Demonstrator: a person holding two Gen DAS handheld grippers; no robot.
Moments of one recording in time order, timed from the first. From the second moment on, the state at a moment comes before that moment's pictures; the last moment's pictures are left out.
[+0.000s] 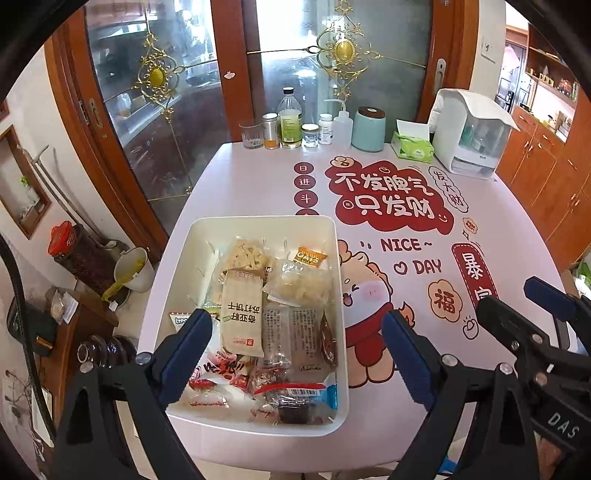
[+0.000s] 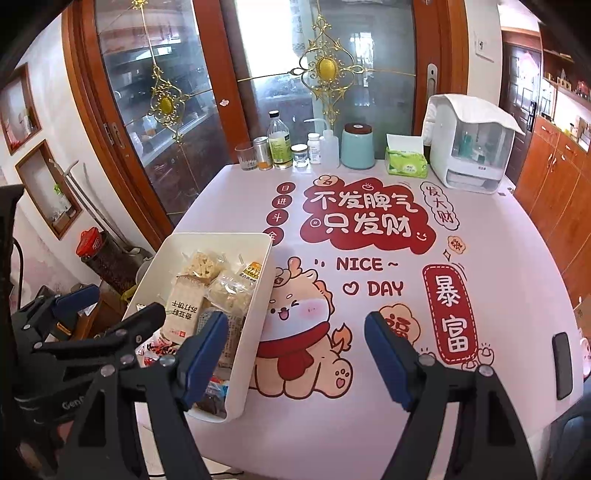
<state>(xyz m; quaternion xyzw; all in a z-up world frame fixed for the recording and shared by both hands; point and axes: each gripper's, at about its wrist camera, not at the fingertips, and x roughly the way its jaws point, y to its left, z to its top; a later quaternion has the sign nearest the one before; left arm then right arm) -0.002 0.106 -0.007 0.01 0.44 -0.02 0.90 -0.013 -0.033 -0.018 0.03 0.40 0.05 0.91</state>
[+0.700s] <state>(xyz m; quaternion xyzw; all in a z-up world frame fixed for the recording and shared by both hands) -0.001 0.099 -0.006 0.01 0.43 0.00 0.90 -0.010 -0.039 -0.018 0.02 0.40 0.05 0.92</state>
